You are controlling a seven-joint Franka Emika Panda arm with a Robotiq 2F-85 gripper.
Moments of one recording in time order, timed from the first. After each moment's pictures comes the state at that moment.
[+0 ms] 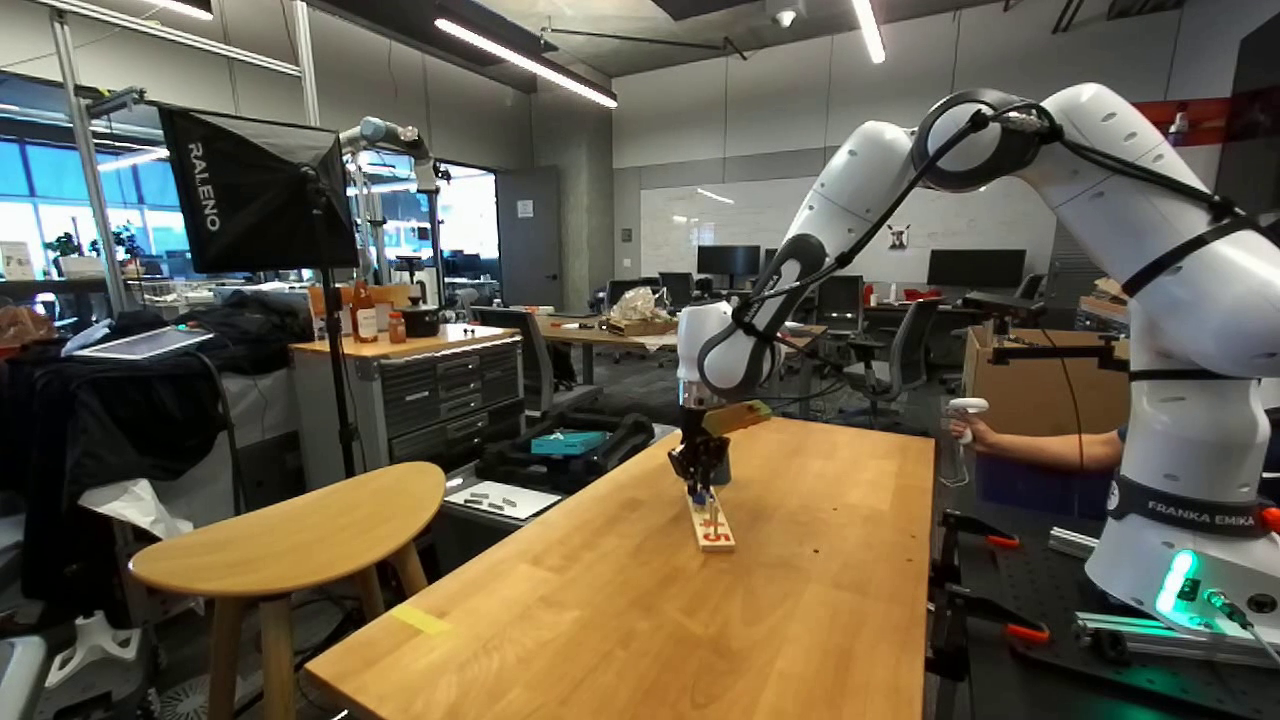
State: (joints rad) arm 0.08 0.65 -0.11 -1.94 -0.01 2.63 0.38
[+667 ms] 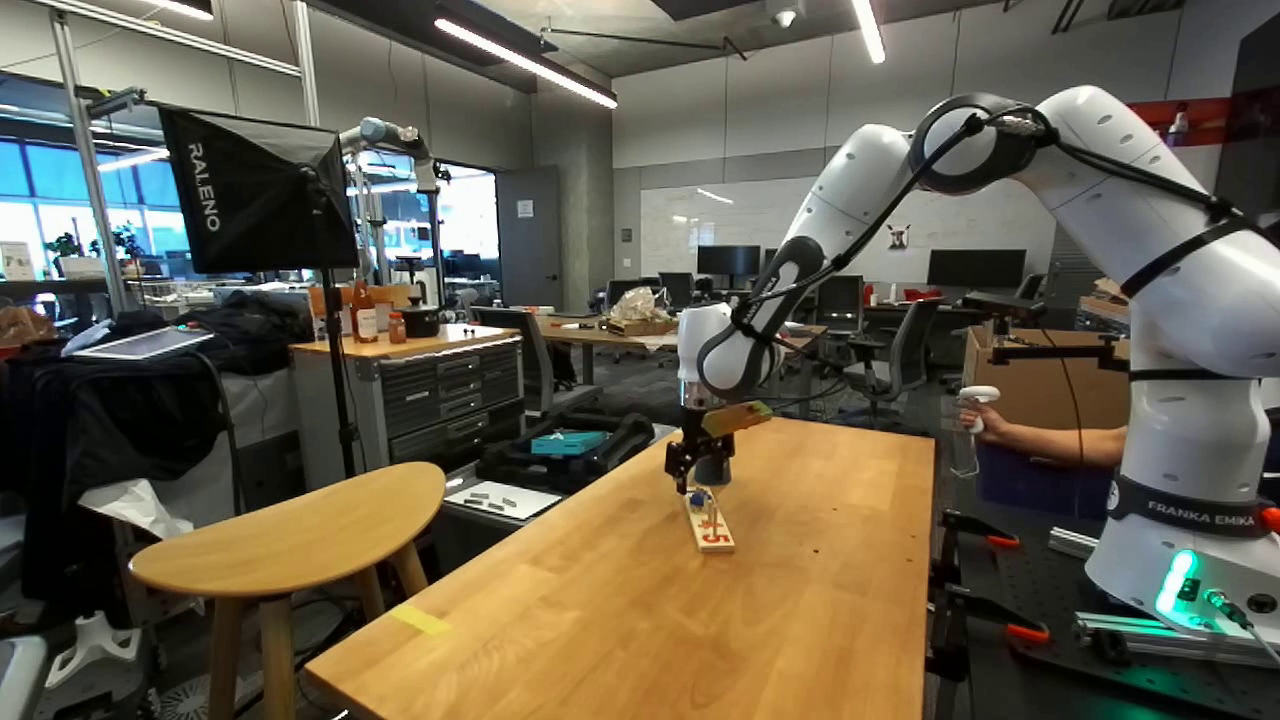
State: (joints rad) arm 0.08 0.67 -0.12 -1.92 -0.01 2.62 0.40
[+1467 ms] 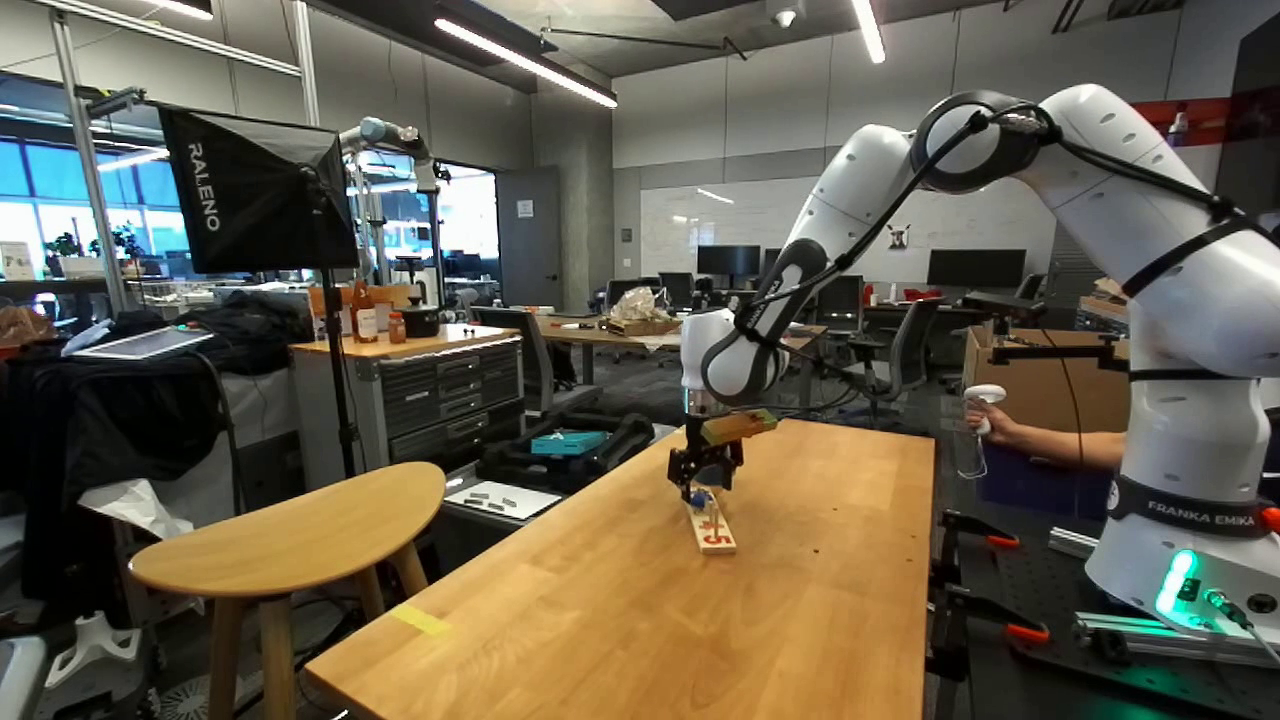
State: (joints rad) arm 0.09 0.66 -0.12 -1.96 0.00 2.63 0.52
